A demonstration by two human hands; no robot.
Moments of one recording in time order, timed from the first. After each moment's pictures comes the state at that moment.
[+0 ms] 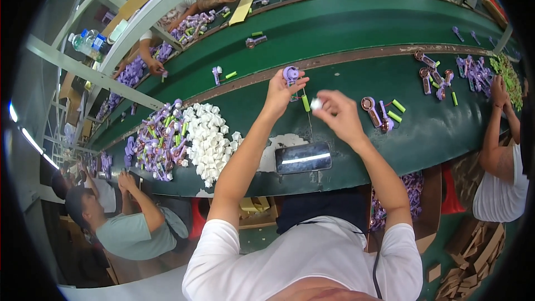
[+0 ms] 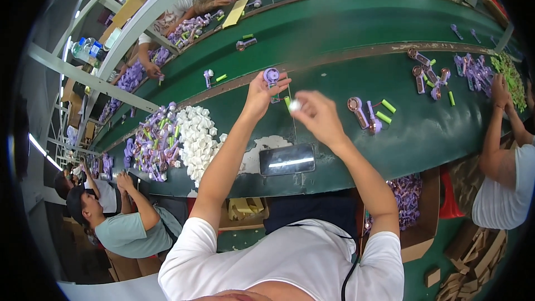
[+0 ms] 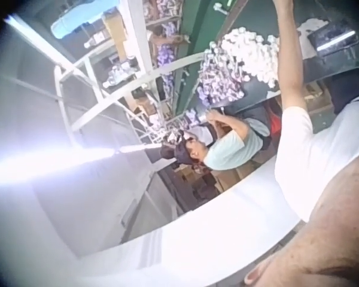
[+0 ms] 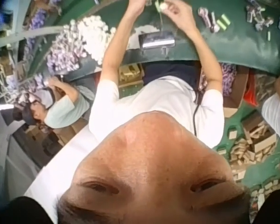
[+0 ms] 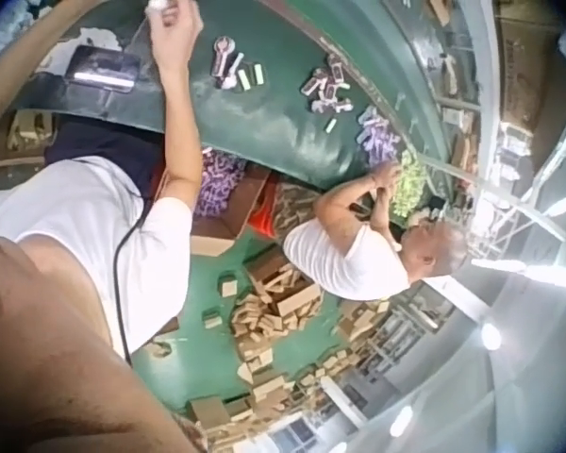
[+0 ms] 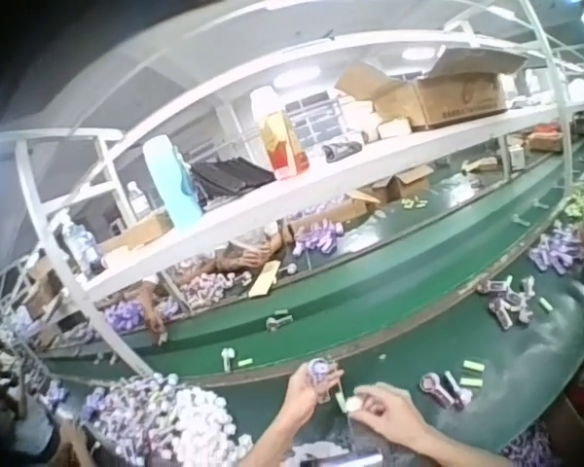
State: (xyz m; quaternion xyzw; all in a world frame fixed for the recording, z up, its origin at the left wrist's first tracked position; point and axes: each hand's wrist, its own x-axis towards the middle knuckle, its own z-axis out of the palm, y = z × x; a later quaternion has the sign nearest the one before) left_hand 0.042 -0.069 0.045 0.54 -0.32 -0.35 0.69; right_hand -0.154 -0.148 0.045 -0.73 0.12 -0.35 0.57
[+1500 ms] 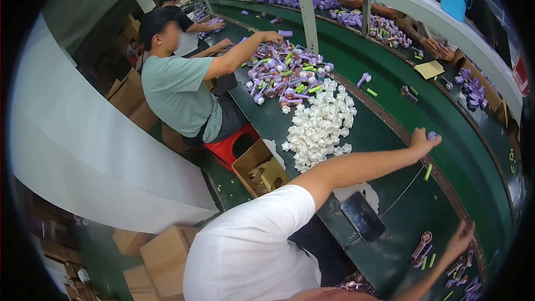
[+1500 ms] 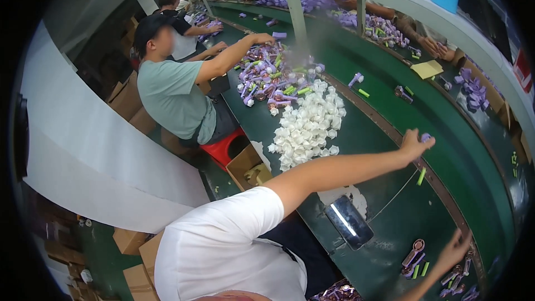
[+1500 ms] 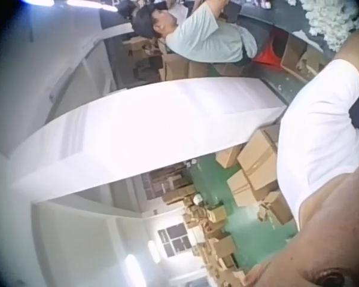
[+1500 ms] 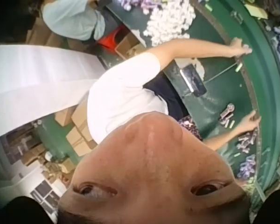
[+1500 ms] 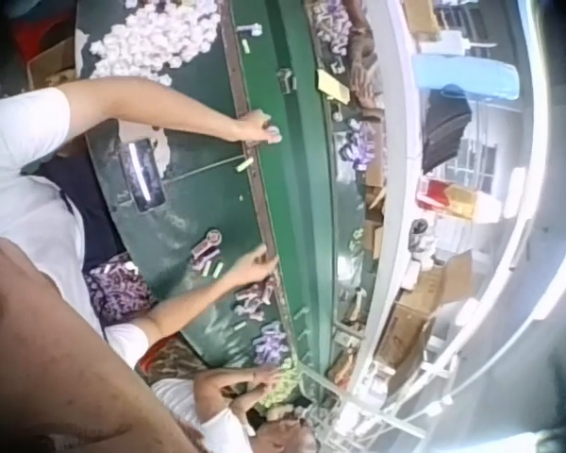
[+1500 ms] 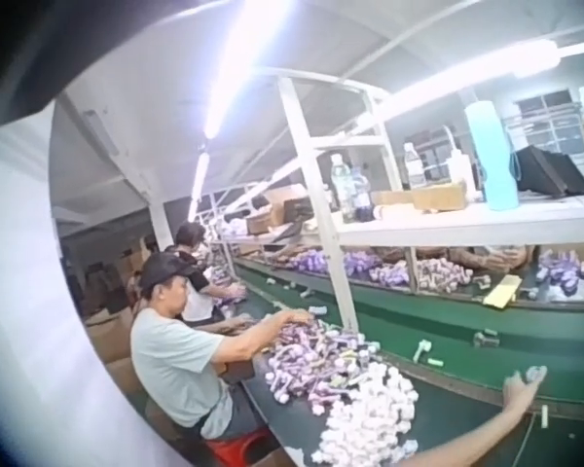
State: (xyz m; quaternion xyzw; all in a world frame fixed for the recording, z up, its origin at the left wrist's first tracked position) left_hand 0.116 -0.121 0.031 0.77 -0.05 -0.02 0.64; right_hand -0.169 -0.373 0.005 -0.87 0.25 -0.37 0.21
